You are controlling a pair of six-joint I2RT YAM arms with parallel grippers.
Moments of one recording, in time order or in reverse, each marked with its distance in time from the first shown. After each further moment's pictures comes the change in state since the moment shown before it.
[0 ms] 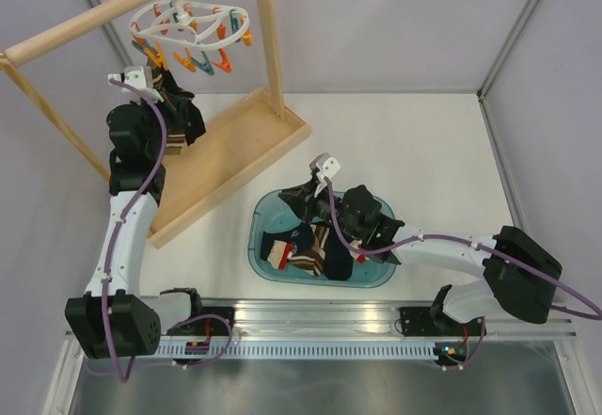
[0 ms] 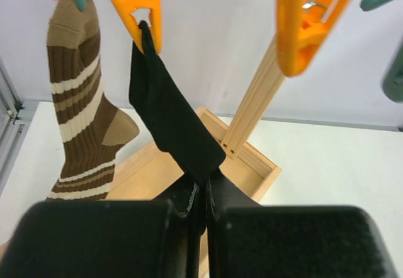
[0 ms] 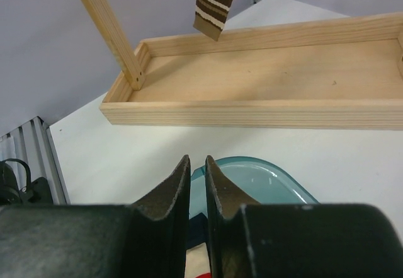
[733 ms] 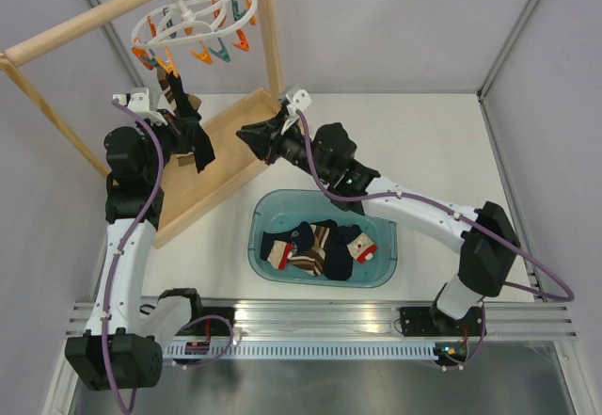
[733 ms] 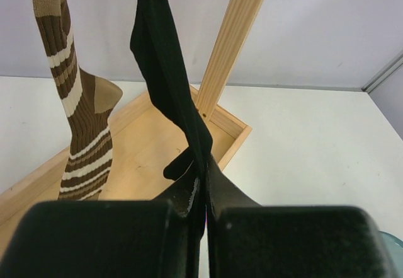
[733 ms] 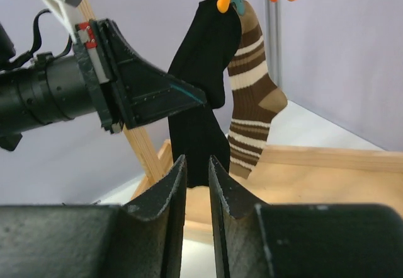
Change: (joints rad) left arm -0.003 -0.197 -0.109 -0.127 0.127 -0.008; right arm -0.051 0.233 0.646 -0.216 -0.084 -0.023
